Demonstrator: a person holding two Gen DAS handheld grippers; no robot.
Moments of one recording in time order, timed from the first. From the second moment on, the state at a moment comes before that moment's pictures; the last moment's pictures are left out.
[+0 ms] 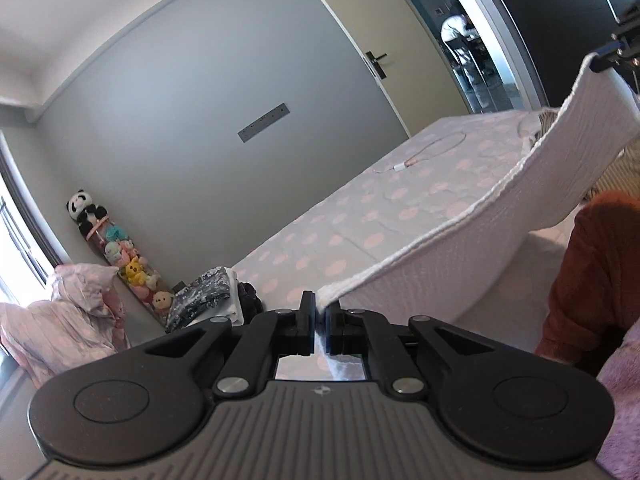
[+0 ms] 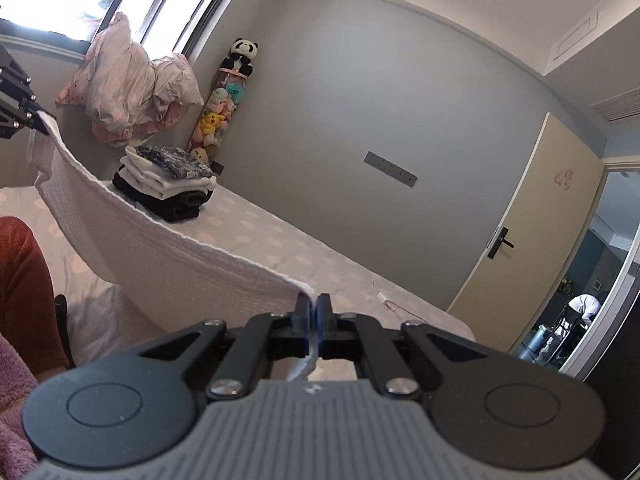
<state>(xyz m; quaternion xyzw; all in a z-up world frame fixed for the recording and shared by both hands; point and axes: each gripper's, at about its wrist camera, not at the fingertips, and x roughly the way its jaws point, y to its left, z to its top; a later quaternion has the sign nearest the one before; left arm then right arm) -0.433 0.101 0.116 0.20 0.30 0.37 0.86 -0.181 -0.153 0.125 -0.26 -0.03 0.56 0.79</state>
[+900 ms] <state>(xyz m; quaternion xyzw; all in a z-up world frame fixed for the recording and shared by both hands) -0.250 0.341 0.024 0.11 0.47 0.33 0.81 -0.026 0.110 0.033 -0.41 0.04 0.54 0.74</state>
